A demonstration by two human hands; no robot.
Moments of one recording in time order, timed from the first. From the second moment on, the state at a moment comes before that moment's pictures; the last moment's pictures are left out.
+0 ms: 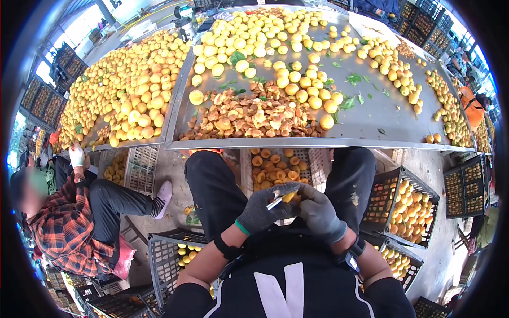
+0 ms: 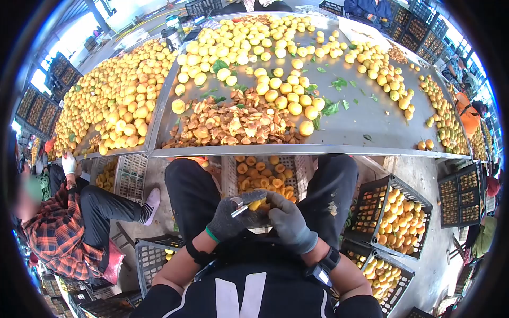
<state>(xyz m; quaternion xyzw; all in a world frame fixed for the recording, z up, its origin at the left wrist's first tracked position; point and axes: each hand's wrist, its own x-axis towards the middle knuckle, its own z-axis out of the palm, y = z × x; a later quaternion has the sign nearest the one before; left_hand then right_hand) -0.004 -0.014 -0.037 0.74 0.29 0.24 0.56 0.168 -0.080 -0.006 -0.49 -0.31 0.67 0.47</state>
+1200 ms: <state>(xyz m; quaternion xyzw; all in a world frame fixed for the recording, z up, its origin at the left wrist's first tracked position) 0.002 0.017 -0.066 0.32 0.47 0.30 0.76 0.217 0.076 -0.017 -0.48 -0.30 0.58 0.58</state>
